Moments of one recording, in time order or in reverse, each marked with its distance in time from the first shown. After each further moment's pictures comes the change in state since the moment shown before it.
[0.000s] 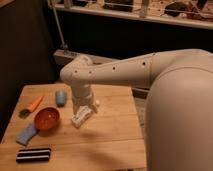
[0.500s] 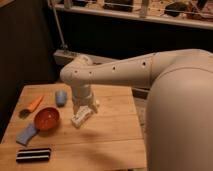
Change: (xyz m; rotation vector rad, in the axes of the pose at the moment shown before) arm -0.003 0.005 -0.006 0.005 -0.026 -0.018
